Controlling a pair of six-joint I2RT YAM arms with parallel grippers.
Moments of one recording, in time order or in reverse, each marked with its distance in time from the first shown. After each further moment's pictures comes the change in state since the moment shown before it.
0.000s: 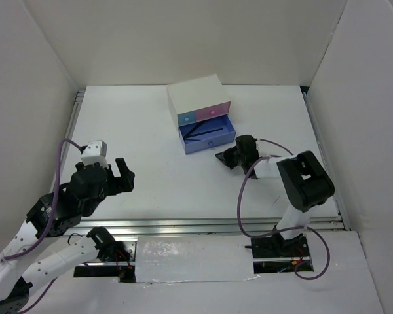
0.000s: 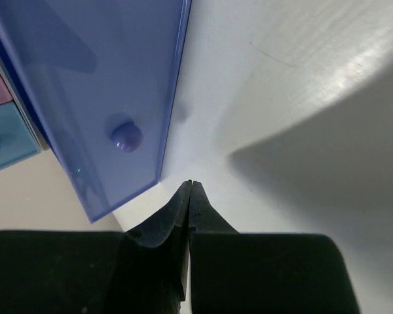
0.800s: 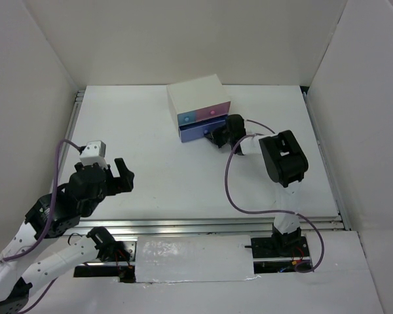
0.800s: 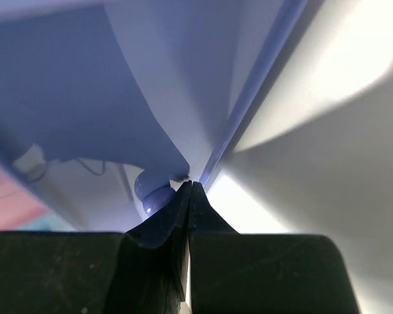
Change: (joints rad) left arm 0.000 -0.007 -0.001 0.000 0.001 0.000; right arm -0.026 0.399 0.433 0.045 -0.110 0.018
